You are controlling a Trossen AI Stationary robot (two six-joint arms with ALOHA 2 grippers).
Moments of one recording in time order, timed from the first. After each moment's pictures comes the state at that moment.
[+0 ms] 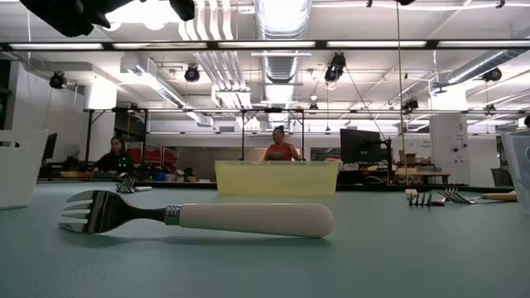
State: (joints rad) left arm 0.03 1.12 0.55 1.09 0.07 -0.19; right arm 0.26 1.79 1.16 1.27 0.55 -0.50
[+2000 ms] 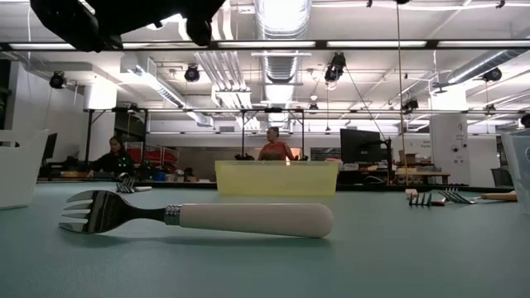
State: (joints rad) left arm 0.03 1.29 0.54 1.10 0.10 -0.19; right arm 0.22 1.76 1.16 1.18 0.59 -0.53
